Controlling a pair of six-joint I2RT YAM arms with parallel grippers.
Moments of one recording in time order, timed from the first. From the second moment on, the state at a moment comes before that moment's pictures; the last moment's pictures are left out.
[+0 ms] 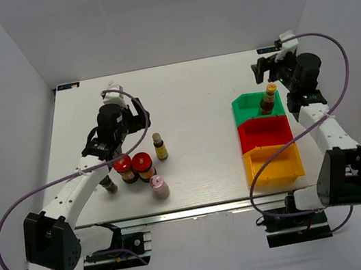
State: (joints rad) left arm -0.41 1.24 0.93 -0.08 -0.14 -0.35; right arm -0.07 1.35 0.96 0.33 -0.37 -0.13
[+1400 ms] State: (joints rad) left arm -0.22 1.06 0.90 -0.22 -0.20 -0.56; right arm 0.97 1.87 1.18 0.28 -0.05 -0.02
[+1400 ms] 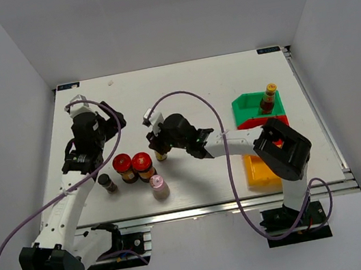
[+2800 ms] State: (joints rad) left arm -0.22 1.07 0.85 -0.16 -0.23 -0.54; right arm 0.26 1.45 0.92 0.11 0.22 -0.05
